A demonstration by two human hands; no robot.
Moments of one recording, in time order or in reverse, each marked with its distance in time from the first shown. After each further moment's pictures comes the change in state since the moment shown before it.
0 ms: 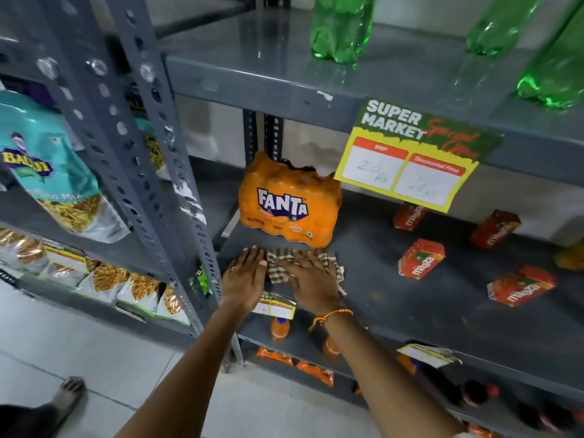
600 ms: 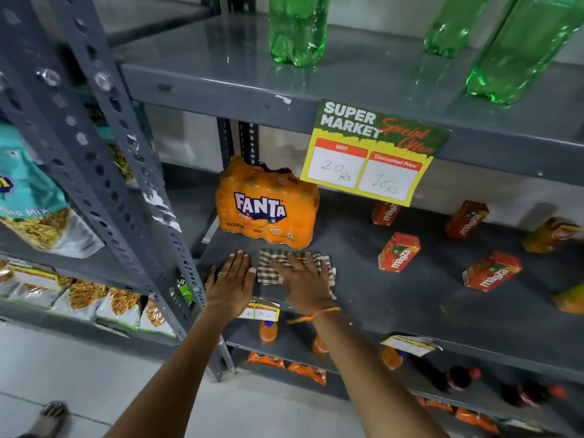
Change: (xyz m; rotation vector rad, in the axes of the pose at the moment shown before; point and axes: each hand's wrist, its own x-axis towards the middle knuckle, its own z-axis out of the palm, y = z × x) left_hand -0.004 0.014 -0.007 0.137 -0.140 0.009; right_hand -0.011 0.005 -0.014 -0.011 -0.031 0.102
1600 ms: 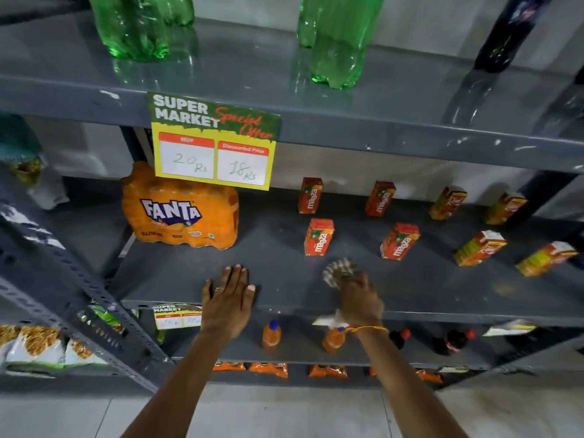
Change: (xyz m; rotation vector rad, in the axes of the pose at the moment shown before) left_hand -0.028 0.112 0.055 0.081 -0.005 0.217; right_hand -0.129 0.173 -0.039 -0.003 0.137 0.639
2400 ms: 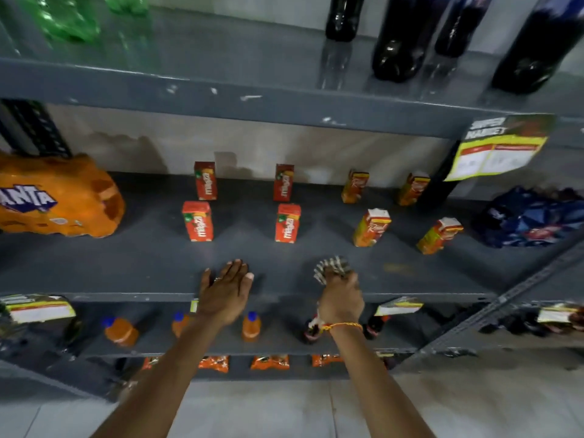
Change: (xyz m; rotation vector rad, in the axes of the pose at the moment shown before) left_hand 0.002 0.241 0.060 -0.084 -0.044 0.064; right_hand 0.015 0.210 -0.037 0.130 0.104 0.183
